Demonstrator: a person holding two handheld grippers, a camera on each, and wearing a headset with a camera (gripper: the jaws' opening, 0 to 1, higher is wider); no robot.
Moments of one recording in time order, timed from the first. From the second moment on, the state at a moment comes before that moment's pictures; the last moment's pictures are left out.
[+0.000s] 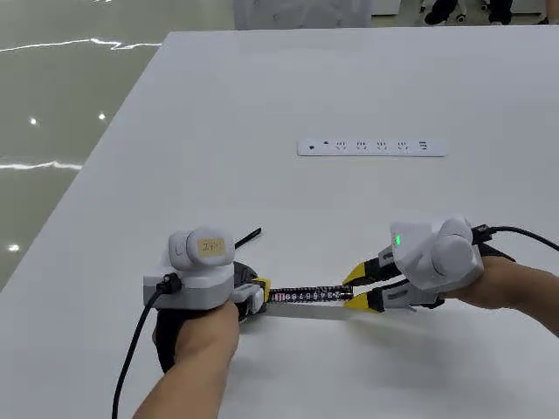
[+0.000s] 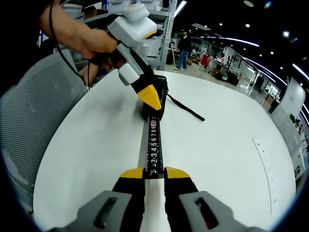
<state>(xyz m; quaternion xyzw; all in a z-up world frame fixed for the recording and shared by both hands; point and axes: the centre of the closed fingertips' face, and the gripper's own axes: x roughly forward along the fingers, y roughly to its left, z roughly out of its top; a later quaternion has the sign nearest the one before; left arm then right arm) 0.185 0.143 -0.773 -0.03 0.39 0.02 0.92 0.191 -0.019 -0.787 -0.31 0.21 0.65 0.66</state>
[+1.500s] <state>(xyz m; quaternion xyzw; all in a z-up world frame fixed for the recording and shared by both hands) 0.185 0.143 -0.773 -0.03 0.39 0.01 0.92 0.187 0.005 -0.789 -0.31 0.21 0.65 0.66</state>
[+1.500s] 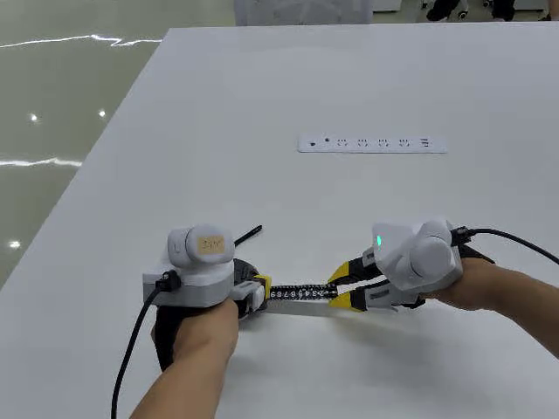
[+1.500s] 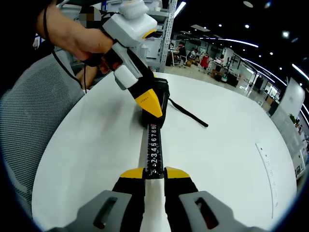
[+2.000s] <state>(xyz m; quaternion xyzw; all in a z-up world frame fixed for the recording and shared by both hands) 0.184 0.142 -0.772 -0.03 0.39 0.01 0.92 0.187 0.016 -0.793 -0.31 0.20 0.65 0.66</state>
